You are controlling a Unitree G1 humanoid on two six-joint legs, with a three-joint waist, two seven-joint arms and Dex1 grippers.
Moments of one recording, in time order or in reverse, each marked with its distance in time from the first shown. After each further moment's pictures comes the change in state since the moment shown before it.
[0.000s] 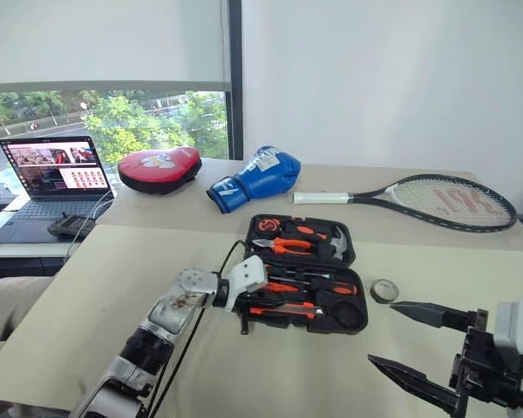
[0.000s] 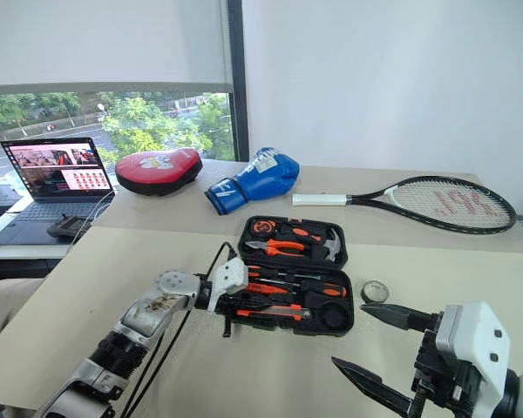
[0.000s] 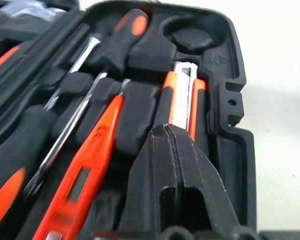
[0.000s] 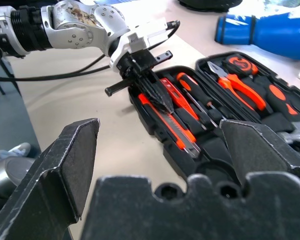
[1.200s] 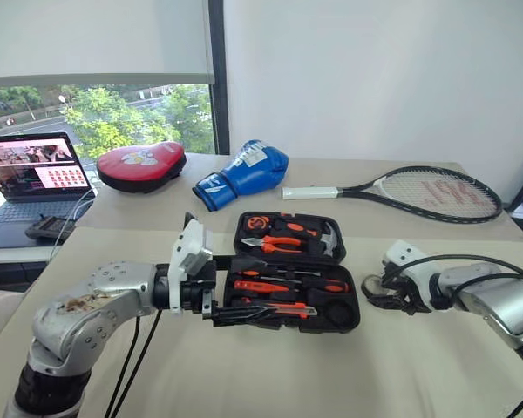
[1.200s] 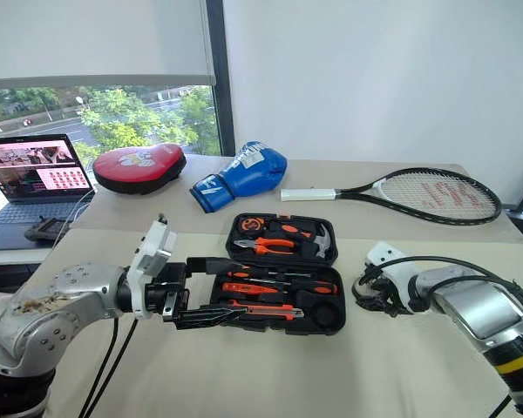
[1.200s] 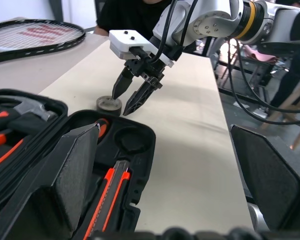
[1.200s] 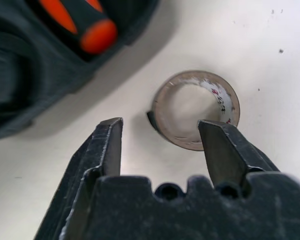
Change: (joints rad) left arm 0.177 0.298 0.450 -0.810 -0.726 0.657 0.217; right arm -1.101 -0.224 1.123 0.910 -0.621 0.322 -0.037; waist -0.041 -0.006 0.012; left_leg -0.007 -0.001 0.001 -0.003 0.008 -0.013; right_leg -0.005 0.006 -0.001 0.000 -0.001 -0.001
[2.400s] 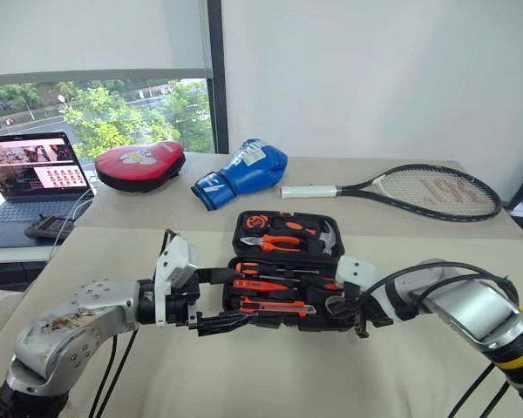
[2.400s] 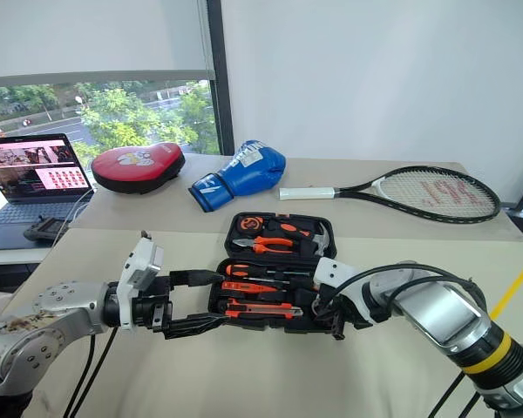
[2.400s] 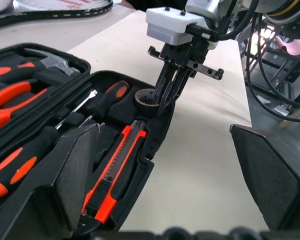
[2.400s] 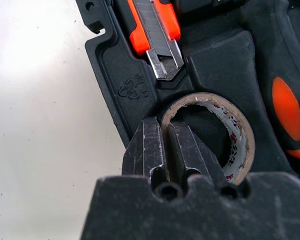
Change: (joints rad) left arm 0.148 0.093 0.017 0.009 0.015 -0.091 0.018; right arm -0.111 0.073 0.144 -0.273 -0.021 0.141 0.260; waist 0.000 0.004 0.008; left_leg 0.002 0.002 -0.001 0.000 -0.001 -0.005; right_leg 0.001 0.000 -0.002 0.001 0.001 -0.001
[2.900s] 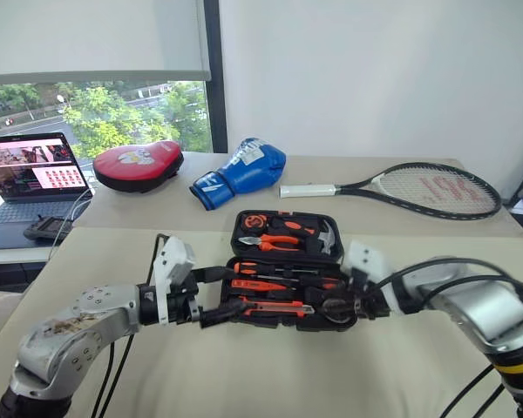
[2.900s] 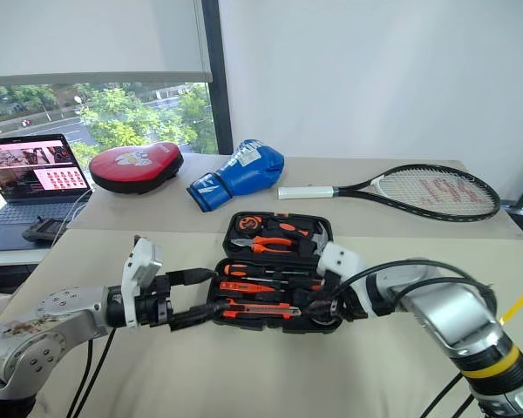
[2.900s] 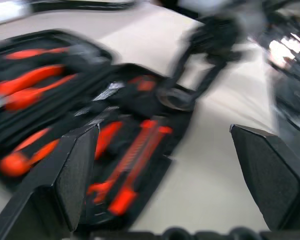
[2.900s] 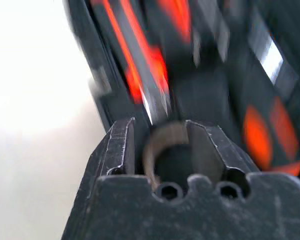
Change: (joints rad) left arm 0.014 -0.069 0.036 0.084 -0.014 0.073 0.190; right arm 0.087 0.097 -0.349 -0.130 0.137 0.022 -0.037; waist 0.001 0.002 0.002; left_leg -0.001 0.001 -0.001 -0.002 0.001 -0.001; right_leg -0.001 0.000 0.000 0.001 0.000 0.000
